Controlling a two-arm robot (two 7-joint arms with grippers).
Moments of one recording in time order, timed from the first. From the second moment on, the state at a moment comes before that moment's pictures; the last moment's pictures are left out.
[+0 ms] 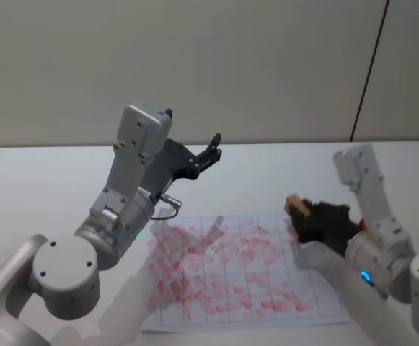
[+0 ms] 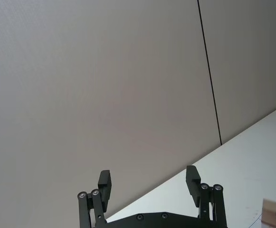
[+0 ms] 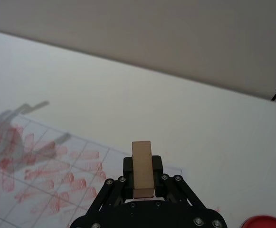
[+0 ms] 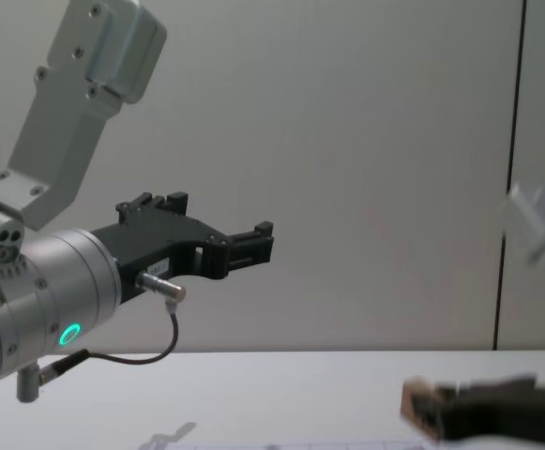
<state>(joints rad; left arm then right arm) -0.24 0.38 0.45 -1.63 -0.20 0.01 -0.01 0.13 0.18 -0.30 -1.54 0.10 0.41 0.21</state>
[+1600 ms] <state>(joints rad) -0.24 0.38 0.45 -1.63 -0.20 0.01 -0.01 -0.01 0.30 -0.14 -1.72 0.27 0.50 -0.03</state>
